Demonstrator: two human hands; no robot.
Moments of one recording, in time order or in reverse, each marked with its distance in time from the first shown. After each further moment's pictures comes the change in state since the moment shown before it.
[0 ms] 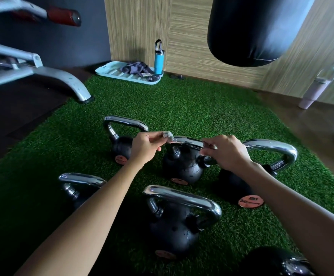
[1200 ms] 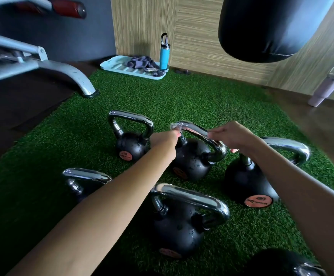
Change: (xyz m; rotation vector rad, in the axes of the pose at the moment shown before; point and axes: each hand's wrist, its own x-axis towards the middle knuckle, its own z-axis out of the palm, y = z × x) left_hand 0.009 0.048 0.050 -0.528 0.243 -0.699; right_hand 0.030 -0.007 -0.019 0.496 -0.240 0.225
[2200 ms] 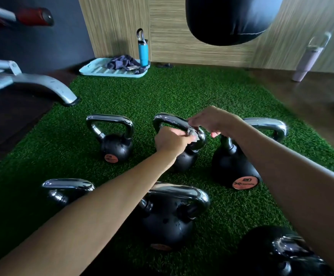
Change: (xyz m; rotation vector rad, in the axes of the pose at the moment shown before) left_hand -0.045 -0.031 0.044 0.779 -0.114 0.431; right_hand 0.009 0.008 -0.017 -0.050 -0.090 -0.007
